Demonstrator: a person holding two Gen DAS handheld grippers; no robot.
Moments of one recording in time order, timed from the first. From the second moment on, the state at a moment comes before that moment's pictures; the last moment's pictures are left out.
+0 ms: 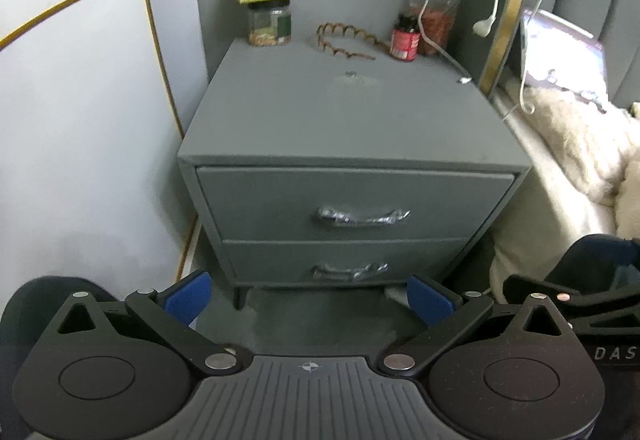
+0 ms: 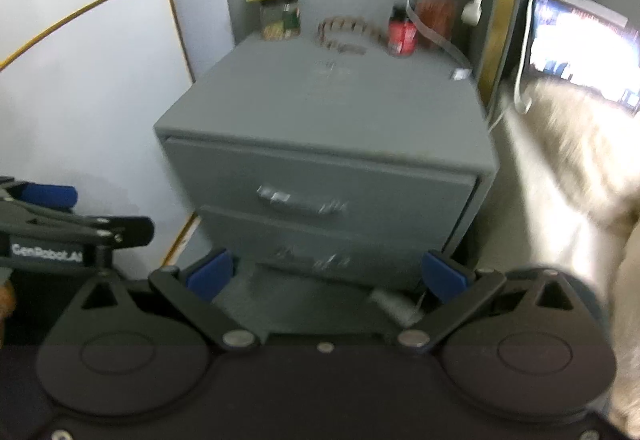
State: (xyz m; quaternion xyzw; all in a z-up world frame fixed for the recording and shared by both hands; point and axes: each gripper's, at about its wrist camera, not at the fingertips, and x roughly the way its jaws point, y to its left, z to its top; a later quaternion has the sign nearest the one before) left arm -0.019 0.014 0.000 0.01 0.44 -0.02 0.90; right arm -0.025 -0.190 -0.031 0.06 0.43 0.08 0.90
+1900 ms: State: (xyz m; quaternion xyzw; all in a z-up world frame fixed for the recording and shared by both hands) left arm 0.122 -0.134 -0.174 0.39 0.39 -0.30 0.78; right arm 0.031 -0.297 -0.087 0.17 0.46 0.18 0.85
